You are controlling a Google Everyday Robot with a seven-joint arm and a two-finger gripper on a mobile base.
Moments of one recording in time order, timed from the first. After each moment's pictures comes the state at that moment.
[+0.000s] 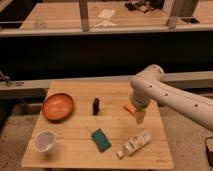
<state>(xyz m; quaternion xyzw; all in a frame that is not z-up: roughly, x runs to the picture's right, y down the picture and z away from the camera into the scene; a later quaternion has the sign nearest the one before) 0.142 0.110 0.733 -0.28 -0.04 -0.08 0.96</state>
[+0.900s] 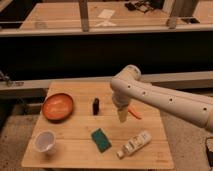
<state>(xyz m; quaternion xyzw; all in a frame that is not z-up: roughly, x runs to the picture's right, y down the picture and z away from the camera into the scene) 0.071 0.106 0.752 -0.27 -0.07 -0.14 0.95</state>
